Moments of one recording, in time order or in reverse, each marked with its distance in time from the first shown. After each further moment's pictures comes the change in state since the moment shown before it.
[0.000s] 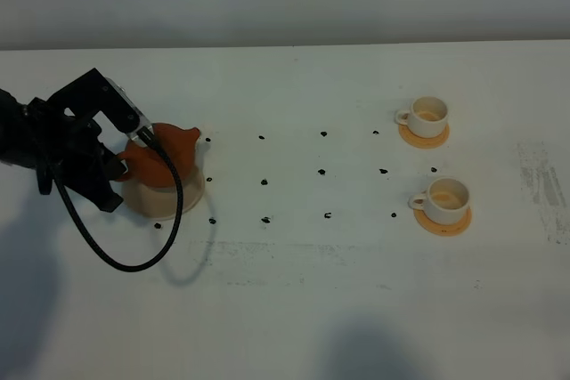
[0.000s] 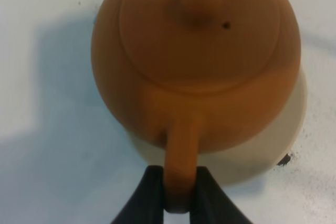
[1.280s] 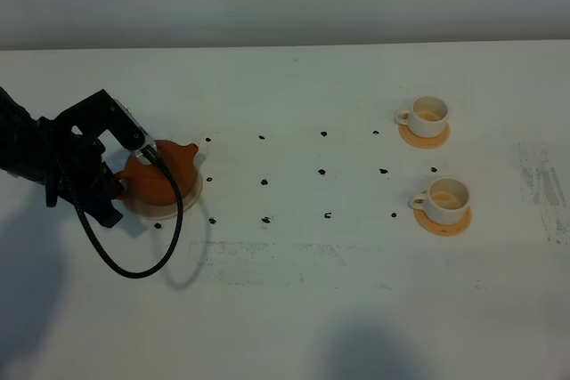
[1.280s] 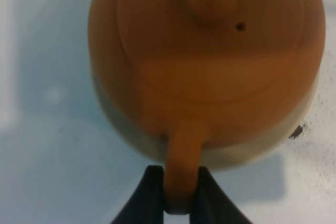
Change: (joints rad) left arm 0.001 0.081 -0.006 0.084 0.003 -0.057; right arm 0.000 0.000 0.000 0.000 0.000 0.000
